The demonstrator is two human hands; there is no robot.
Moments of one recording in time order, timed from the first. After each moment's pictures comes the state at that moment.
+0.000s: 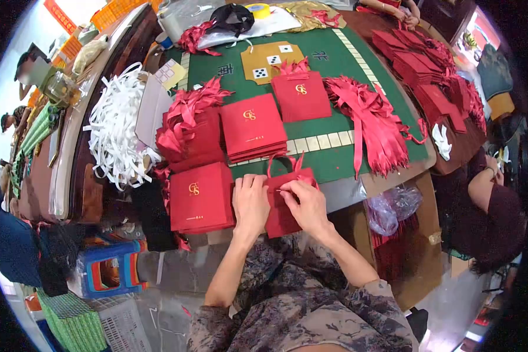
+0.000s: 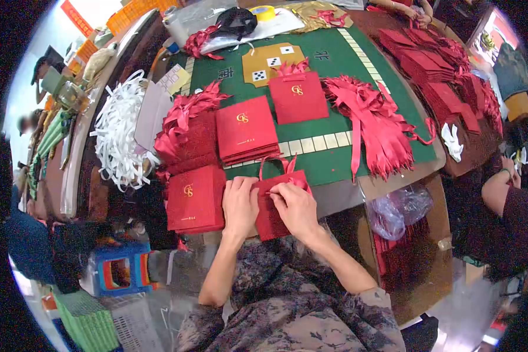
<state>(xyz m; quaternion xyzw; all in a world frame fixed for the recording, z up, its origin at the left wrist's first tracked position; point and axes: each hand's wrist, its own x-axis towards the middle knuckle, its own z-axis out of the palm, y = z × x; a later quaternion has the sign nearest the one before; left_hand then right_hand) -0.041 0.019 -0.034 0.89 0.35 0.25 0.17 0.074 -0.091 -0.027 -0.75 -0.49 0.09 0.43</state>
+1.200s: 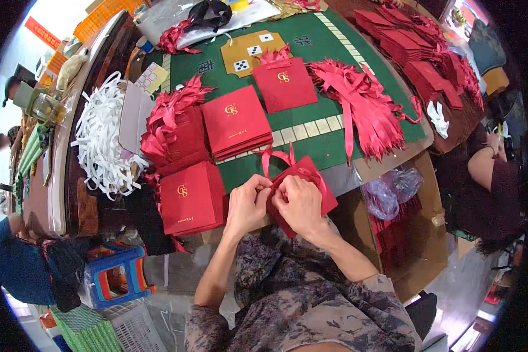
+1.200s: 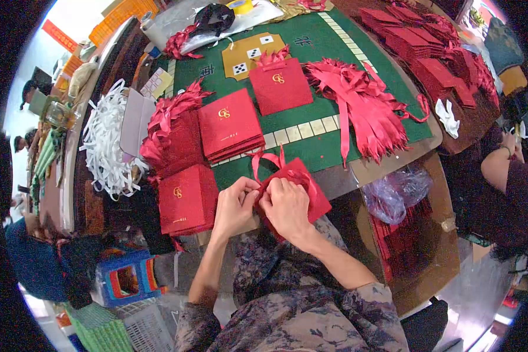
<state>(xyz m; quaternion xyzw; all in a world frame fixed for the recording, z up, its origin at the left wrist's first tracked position) -0.042 0.013 -0.012 0.83 0.27 0.22 0.44 0.061 -0.099 -0.023 -0.81 -0.45 0.02 0.39</state>
